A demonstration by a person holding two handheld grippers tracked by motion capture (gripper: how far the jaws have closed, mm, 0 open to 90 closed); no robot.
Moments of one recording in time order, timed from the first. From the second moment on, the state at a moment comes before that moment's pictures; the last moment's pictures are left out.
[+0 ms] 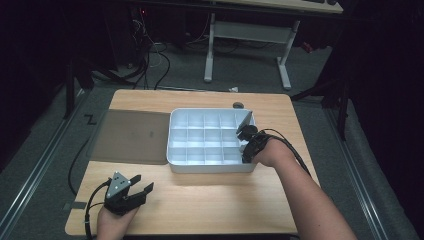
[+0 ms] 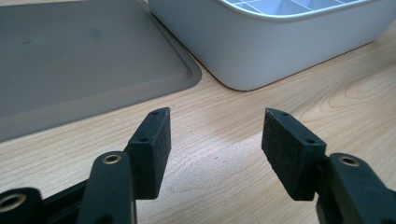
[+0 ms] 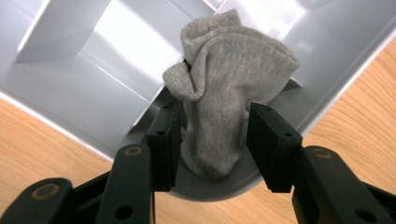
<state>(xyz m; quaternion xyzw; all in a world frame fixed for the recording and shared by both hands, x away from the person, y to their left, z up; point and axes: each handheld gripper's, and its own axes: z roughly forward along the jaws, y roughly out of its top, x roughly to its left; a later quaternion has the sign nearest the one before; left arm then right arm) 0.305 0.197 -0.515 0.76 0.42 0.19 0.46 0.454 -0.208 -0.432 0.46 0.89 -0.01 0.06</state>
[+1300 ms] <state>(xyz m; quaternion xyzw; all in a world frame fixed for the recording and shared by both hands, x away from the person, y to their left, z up) 0.307 0.194 -0.517 0.76 0.42 0.19 0.46 0.461 -0.208 -0.424 0.44 0.89 0.01 0.08</state>
